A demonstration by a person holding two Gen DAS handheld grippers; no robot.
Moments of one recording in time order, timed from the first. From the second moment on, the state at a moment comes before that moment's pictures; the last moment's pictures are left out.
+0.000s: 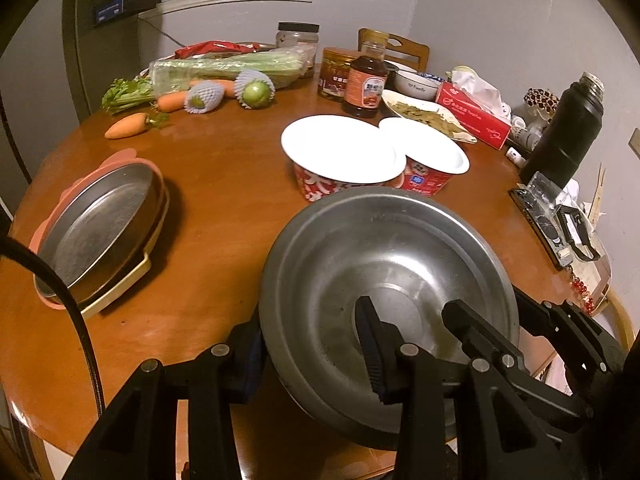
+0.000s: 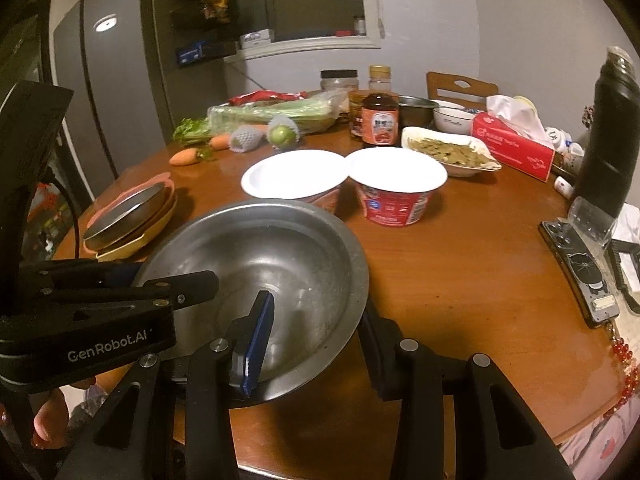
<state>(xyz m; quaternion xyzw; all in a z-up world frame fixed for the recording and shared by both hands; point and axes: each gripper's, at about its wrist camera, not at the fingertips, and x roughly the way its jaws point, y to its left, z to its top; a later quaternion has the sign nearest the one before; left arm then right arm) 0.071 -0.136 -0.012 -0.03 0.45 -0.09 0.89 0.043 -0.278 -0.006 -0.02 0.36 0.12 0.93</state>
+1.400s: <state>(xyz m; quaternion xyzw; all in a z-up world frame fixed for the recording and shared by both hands) 0.076 -0.126 -0.030 -0.01 0.47 -0.09 0.88 0.047 -0.262 -0.023 -0.02 0.38 0.13 0.91</state>
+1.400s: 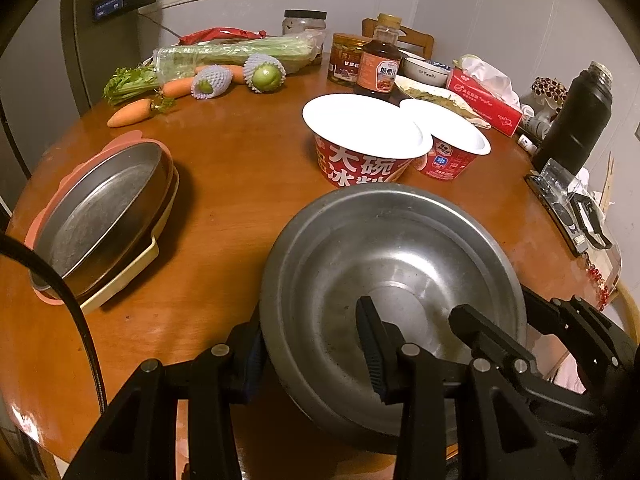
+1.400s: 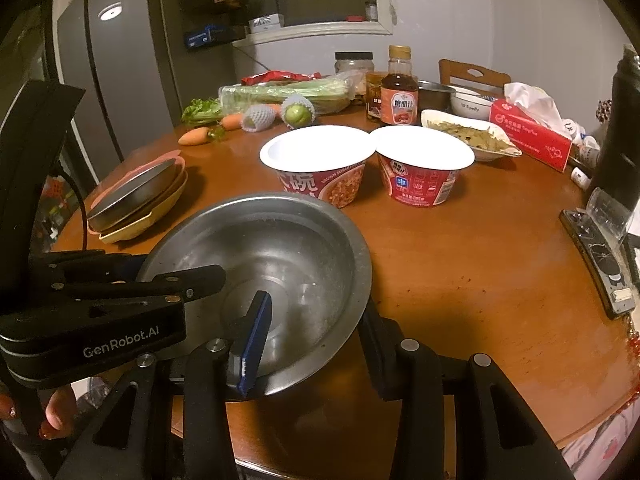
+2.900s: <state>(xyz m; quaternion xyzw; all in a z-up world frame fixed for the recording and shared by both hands) 0.129 -0.098 0.012 -0.04 0.41 -0.10 0.91 0.088 -0.286 0.010 0.06 0.36 0.09 0.93</state>
